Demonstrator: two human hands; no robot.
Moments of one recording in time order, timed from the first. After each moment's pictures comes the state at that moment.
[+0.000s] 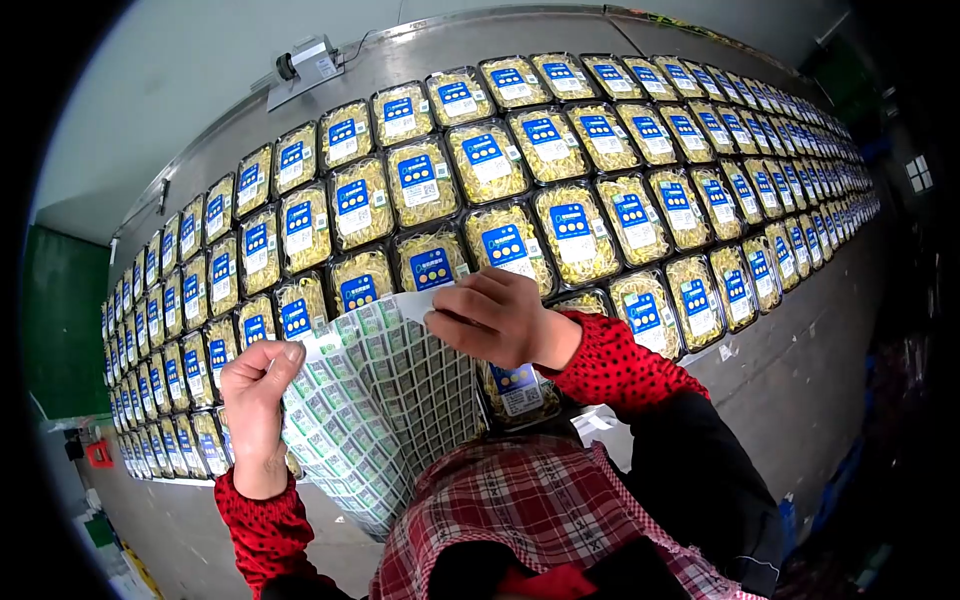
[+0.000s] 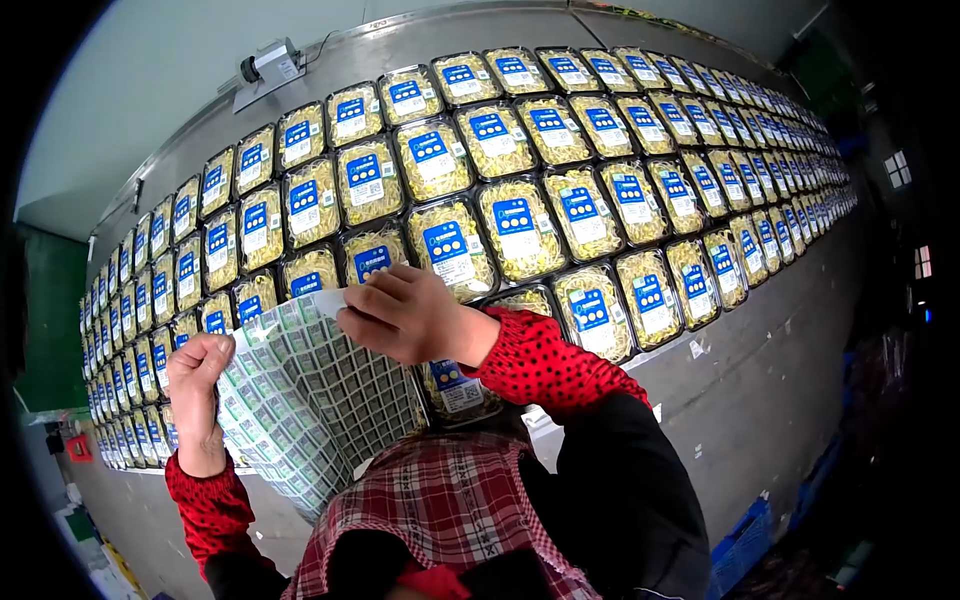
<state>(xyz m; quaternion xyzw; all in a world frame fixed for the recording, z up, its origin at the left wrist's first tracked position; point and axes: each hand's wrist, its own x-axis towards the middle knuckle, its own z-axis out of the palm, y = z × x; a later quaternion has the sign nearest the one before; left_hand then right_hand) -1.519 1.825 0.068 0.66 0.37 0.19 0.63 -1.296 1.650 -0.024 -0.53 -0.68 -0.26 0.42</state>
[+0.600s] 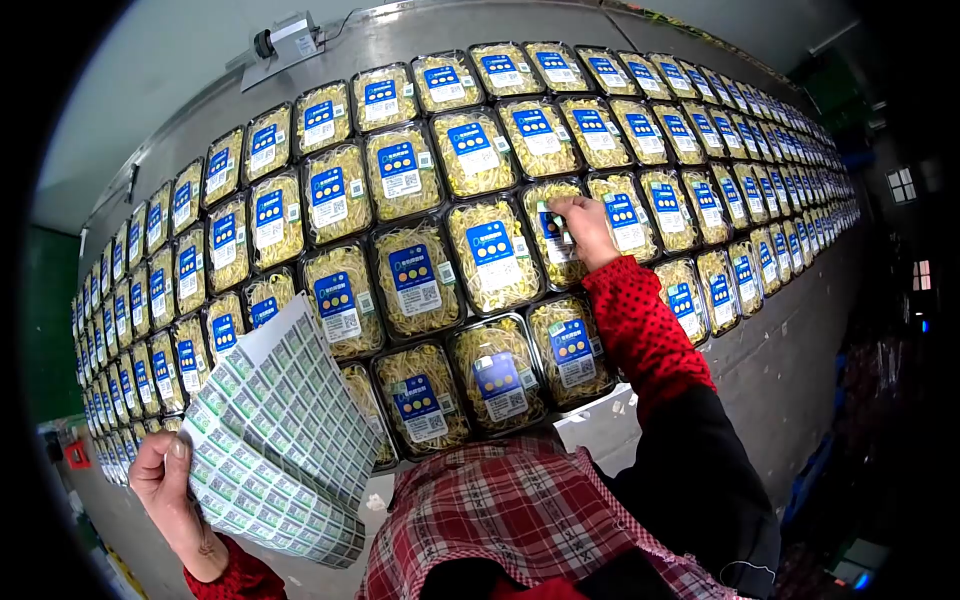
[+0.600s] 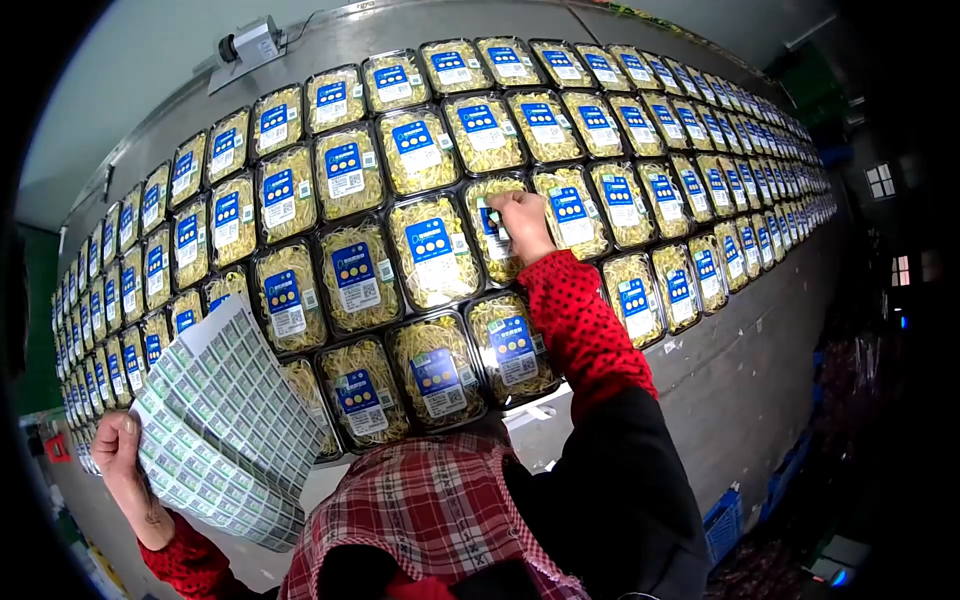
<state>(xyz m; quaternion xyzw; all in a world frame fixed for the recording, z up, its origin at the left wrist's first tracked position) -1.606 1.854 0.100 0.70 0.42 0.28 0.51 -1.129 1.602 -0.153 -0.74 -0.03 0.21 0.63</state>
